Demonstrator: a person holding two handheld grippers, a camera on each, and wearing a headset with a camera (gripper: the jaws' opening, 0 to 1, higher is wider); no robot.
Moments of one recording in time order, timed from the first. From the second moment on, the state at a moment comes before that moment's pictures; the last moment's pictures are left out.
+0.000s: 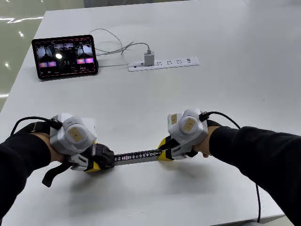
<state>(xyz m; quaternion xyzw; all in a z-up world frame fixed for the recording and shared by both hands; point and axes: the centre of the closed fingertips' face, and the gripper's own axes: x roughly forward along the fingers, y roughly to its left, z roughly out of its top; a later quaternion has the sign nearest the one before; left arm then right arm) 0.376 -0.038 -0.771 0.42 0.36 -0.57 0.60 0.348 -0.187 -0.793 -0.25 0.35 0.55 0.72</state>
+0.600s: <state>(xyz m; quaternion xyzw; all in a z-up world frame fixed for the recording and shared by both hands) 0.374 -0.039 -0.770 0.43 0.36 -0.57 0.60 0.346 -0.196 -0.793 -0.25 0.35 0.54 0.72</state>
